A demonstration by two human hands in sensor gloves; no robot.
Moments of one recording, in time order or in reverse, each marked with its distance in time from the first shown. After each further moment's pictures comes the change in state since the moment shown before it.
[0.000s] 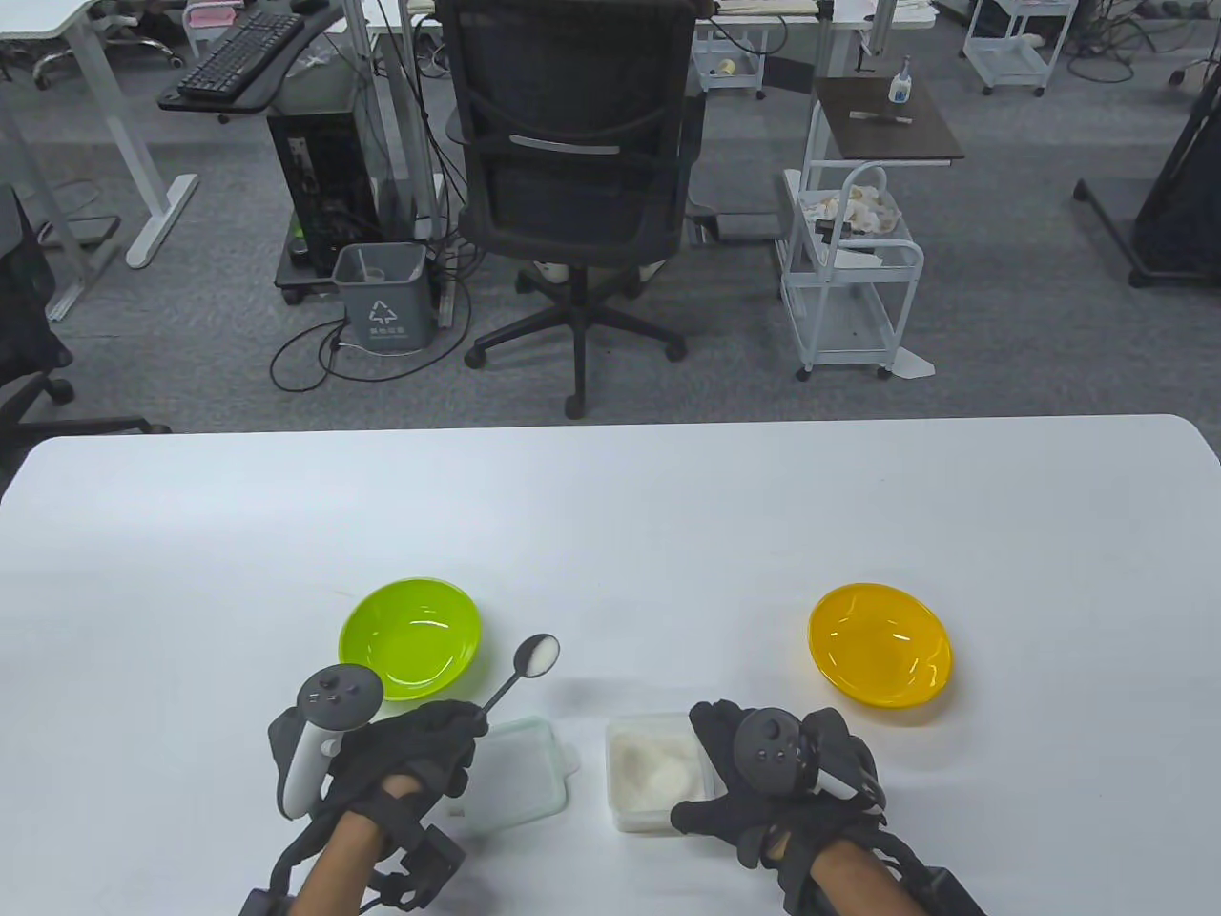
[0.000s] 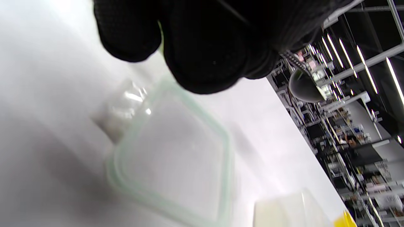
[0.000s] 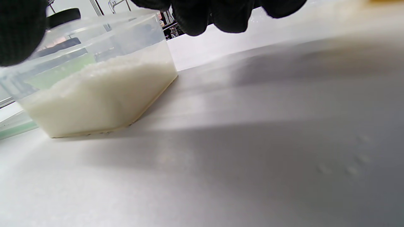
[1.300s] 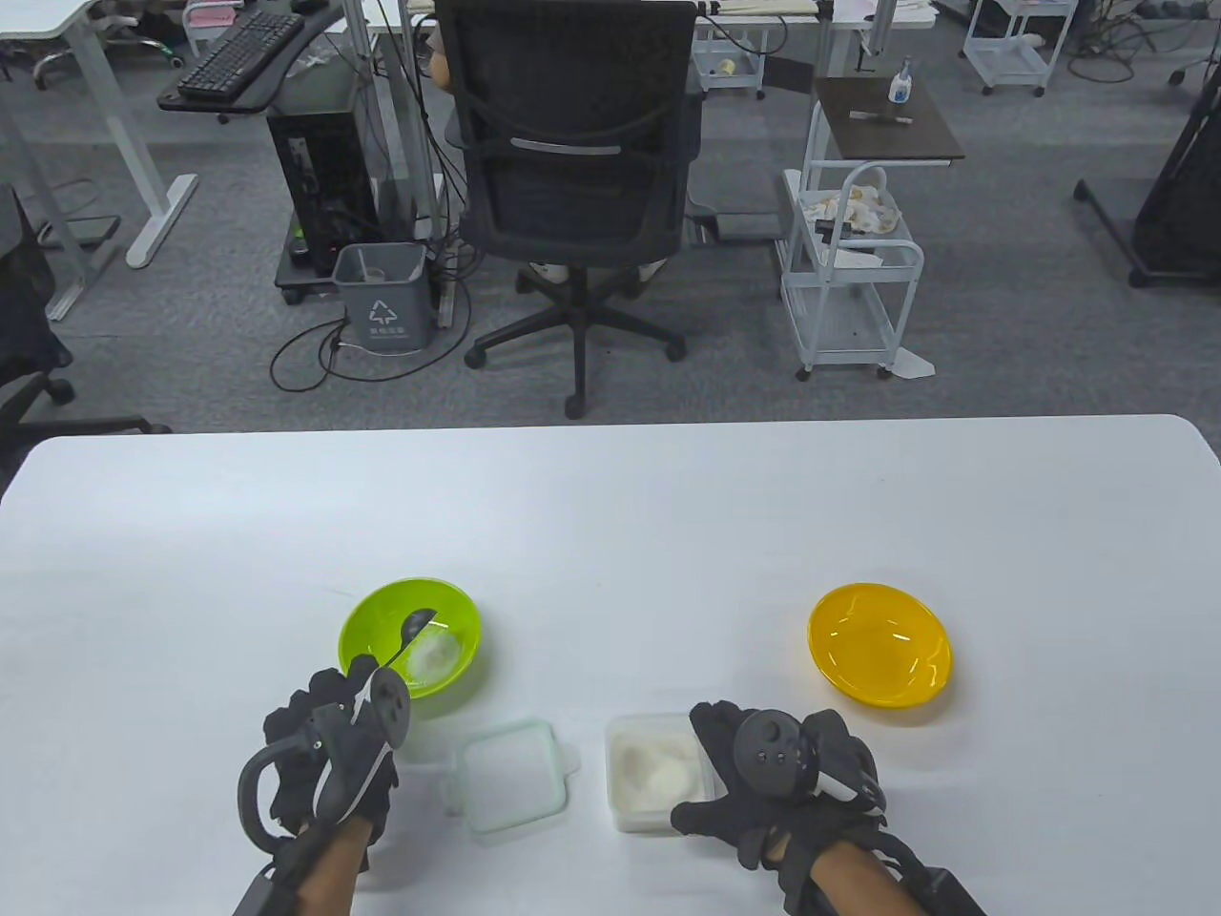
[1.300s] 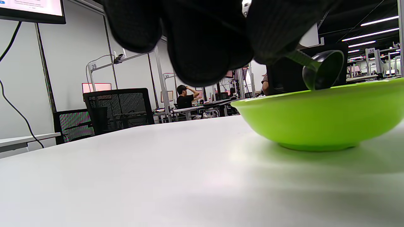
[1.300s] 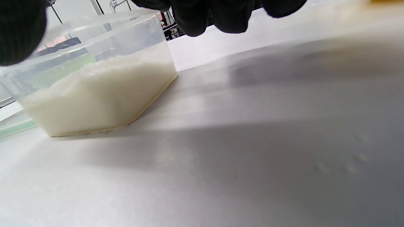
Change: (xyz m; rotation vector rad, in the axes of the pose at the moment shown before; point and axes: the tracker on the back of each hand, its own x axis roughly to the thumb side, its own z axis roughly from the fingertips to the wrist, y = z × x) left_hand 0.017 0.009 0.010 0.747 0.128 -0.997; right_hand 0.000 0.001 0.001 -0.006 -0.002 0.004
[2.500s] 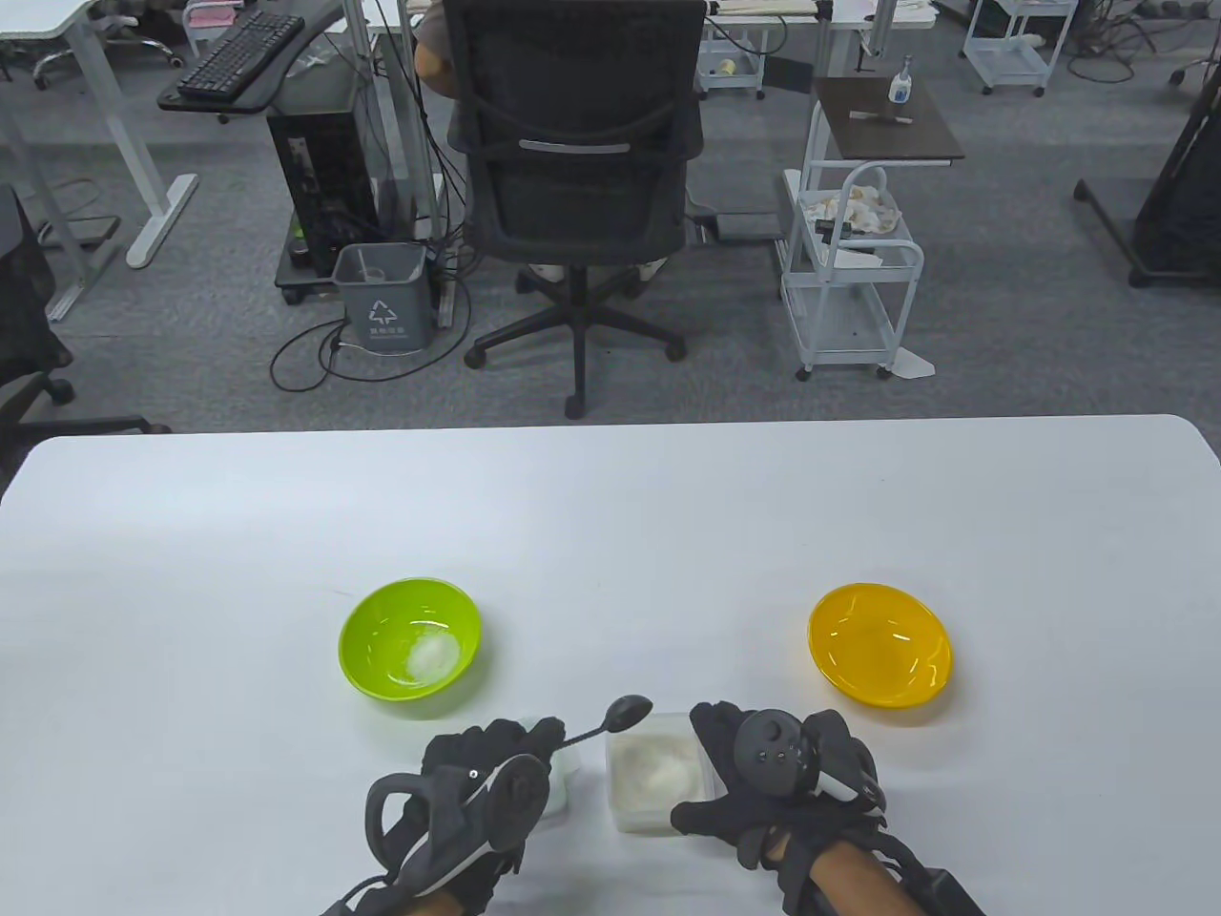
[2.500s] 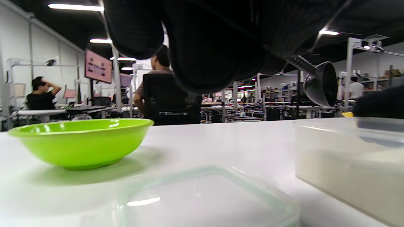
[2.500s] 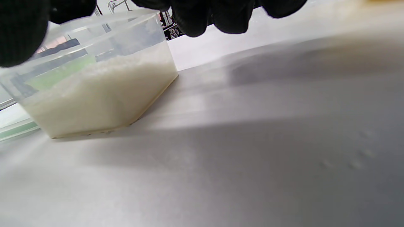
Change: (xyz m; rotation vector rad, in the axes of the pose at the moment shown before) left_hand 0.085 0.048 0.100 0.059 -0.616 0.211; right_hand 0.000 0.001 0.000 0.000 0.004 -0.012
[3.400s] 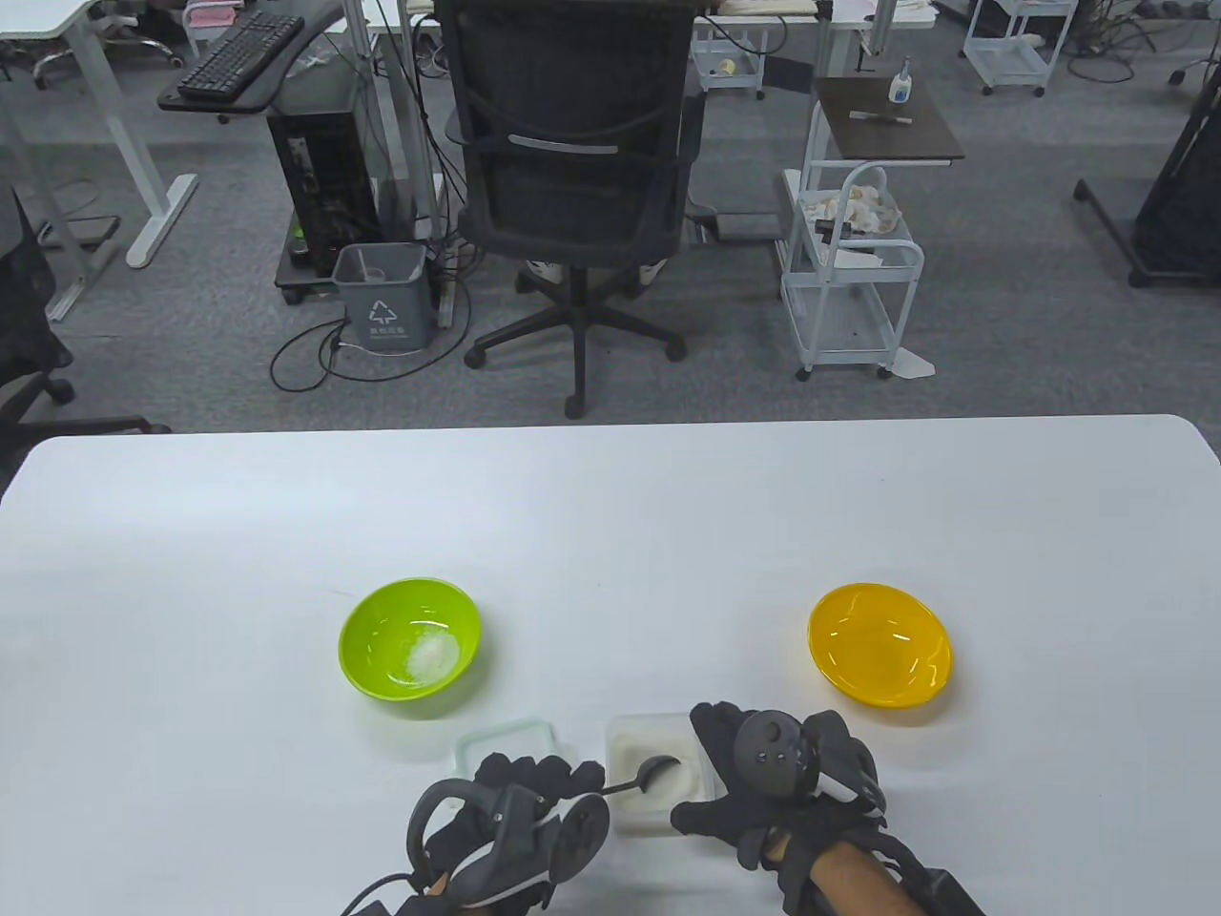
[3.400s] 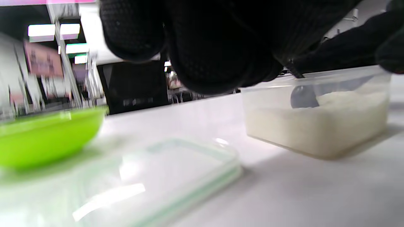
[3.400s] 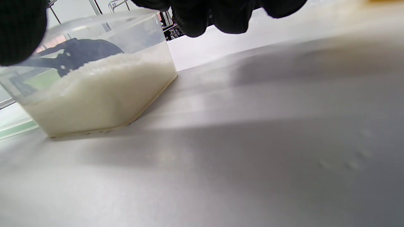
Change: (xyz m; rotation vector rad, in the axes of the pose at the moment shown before) left_hand 0.028 -0.017 -0.002 -0.167 -0.126 0.001; right_hand 0.000 0.000 0.000 -0.003 -0.001 0.007
